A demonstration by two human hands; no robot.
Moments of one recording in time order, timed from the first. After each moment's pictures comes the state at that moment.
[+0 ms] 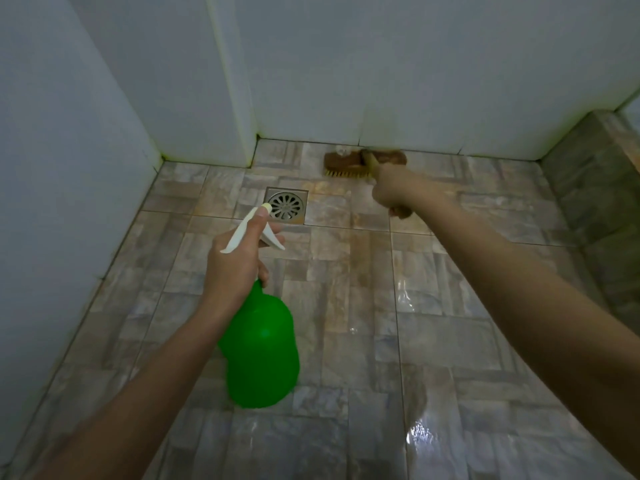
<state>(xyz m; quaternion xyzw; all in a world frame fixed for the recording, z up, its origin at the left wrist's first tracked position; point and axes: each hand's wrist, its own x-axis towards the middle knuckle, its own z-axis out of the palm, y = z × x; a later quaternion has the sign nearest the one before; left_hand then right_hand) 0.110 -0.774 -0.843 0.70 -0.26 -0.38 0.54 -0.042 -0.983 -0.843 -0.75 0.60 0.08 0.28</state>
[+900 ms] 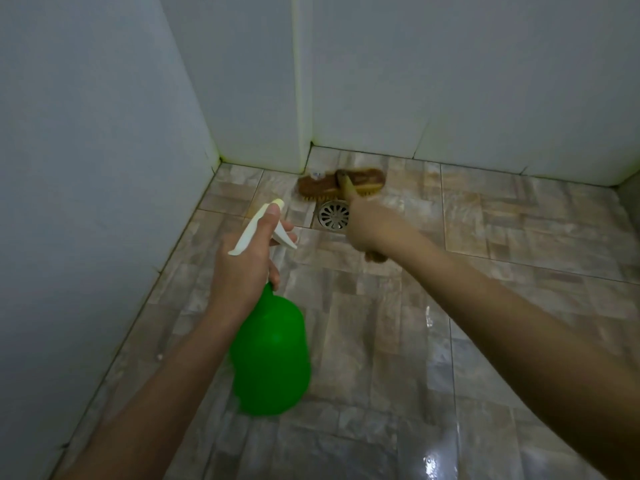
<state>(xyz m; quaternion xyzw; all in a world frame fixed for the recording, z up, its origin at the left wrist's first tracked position) 0.159 -0.751 -0.828 0.71 -0.25 -0.33 0.57 0.061 -0.917 -0.866 -0.80 0.52 0.10 0.27</state>
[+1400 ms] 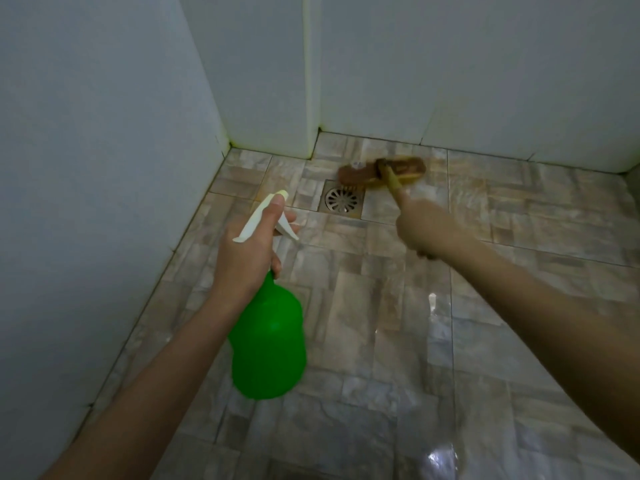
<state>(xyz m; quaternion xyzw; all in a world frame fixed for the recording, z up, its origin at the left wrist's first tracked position) 0.158 -0.731 -0.825 0.72 -0.25 -0.33 0.56 -0.006 -0.911 -0.875 -0.83 0.53 0.09 0.18</state>
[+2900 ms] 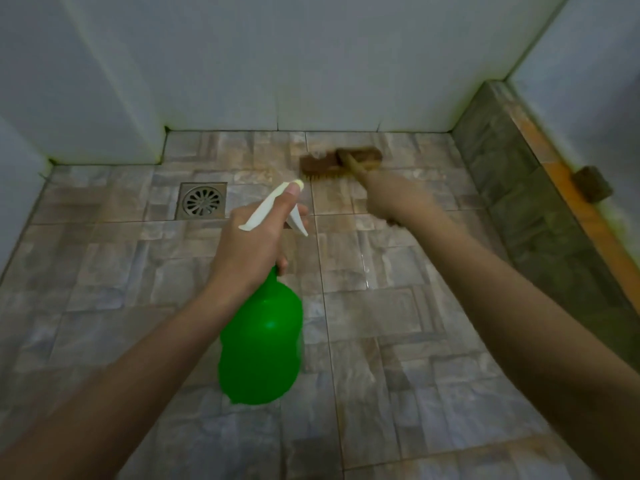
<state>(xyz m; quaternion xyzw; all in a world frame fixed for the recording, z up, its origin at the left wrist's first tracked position) 0.001 -0.815 -0.815 0.64 -0.38 -0.46 0.48 -0.169 -0.962 -0.838 -0.78 0.60 0.11 0.17</state>
